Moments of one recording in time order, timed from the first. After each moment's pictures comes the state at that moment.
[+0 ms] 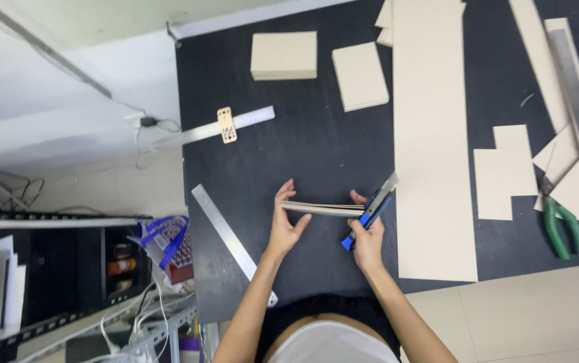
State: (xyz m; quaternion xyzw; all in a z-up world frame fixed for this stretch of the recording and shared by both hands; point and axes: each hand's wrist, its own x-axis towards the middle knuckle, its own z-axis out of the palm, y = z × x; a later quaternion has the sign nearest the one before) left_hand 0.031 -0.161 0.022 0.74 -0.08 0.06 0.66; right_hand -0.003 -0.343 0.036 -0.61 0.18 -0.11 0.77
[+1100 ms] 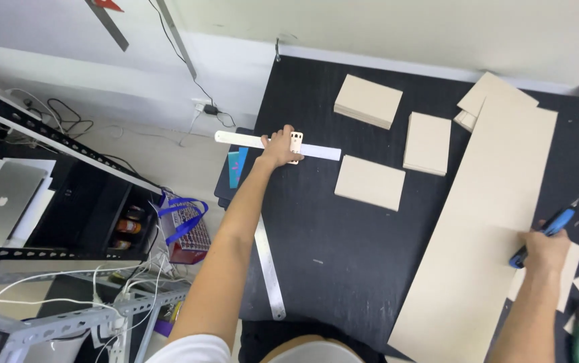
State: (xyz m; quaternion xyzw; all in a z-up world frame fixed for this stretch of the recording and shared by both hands) left_hand 0.265 0.009 -0.006 0.97 0.06 -0.08 0.23; right_hand 0.192 -0.655 0.001 -0.84 0.32 -0.13 0.42
